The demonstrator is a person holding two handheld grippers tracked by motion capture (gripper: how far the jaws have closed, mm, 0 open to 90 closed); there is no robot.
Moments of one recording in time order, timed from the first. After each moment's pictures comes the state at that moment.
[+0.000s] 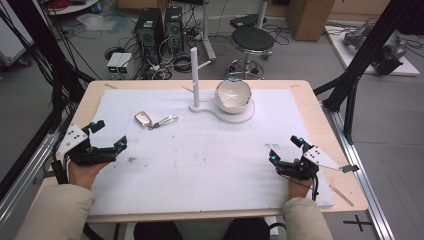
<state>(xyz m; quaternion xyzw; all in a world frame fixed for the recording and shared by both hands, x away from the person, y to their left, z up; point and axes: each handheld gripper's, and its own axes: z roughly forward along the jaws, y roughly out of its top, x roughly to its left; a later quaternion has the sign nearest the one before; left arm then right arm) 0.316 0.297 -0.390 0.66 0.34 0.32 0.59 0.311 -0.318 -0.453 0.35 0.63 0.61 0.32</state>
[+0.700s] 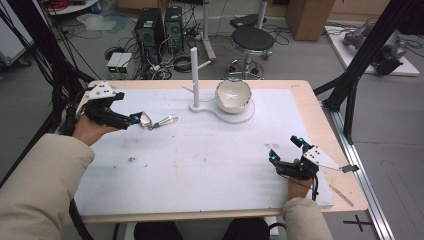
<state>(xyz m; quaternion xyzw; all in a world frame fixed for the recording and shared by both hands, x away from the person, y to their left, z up) 0.407 0.263 -0.322 0.80 0.29 0.24 0.46 0.310 -0.317 -0.453 0.35 0.63 0.61 0.32</state>
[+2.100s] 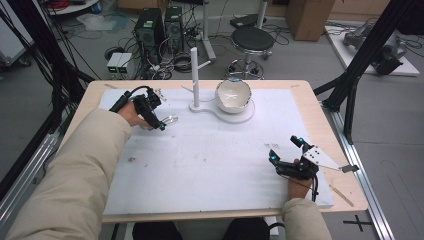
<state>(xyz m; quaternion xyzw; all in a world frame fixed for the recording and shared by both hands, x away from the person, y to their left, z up) 0.503 0.184 -0.389 0.94 0.25 0.12 0.21 0.310 -0.317 -0.453 0.35 0.63 0.61 0.32</state>
